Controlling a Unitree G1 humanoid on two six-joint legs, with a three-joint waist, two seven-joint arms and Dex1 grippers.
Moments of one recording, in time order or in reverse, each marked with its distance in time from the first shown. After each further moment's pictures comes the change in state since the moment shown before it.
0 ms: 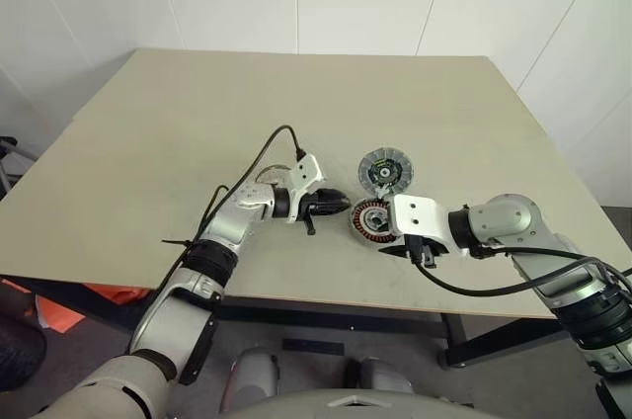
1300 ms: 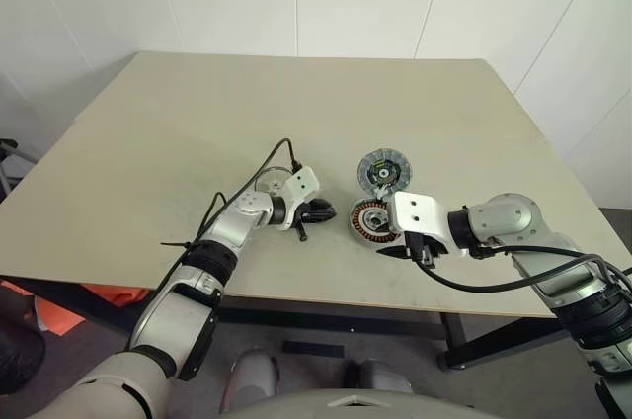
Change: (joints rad) left arm -0.022 0.023 -0.014 0.178 0.116 -0.034 0.093; right arm -0.007 0.000 0.000 -0.009 0.047 0.033 0.005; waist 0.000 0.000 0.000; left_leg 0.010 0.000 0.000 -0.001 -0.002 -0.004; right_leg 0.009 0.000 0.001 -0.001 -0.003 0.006
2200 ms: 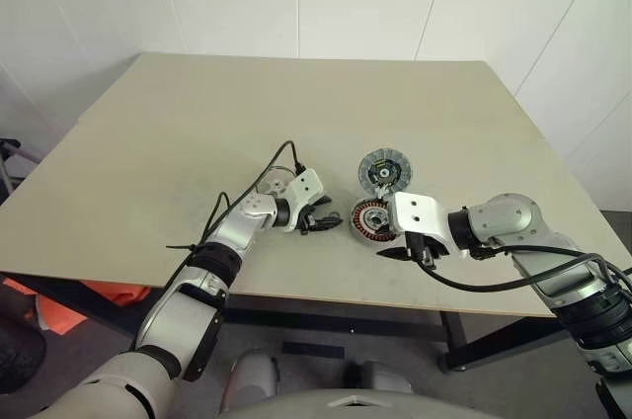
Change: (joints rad) left arm 0.001 -0.023 0.002 0.034 0.012 -0.040 0.026; right arm 0.000 -0.001 0.000 0.000 0.010 0.012 0.013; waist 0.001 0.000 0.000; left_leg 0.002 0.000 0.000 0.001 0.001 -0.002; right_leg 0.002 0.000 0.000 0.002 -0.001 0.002
